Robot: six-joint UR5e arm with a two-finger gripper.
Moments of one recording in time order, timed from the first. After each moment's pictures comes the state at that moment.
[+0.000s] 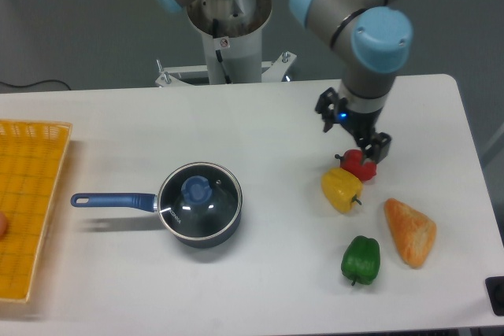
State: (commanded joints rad) arm 2.61 -1.83 -1.62 -1.28 1.56 1.41
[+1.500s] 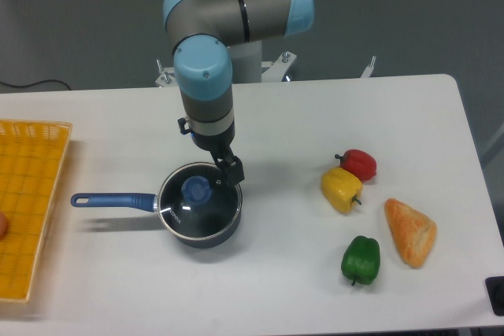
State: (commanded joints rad) arm 2.27 -1.83 -1.68 -1.21 1.56 1.27
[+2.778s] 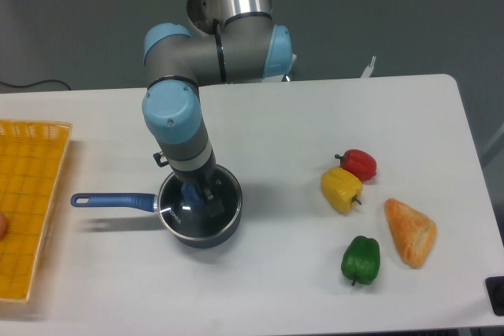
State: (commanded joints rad) arm 2.21 -1.95 -1.60 -1.19 1.63 1.27
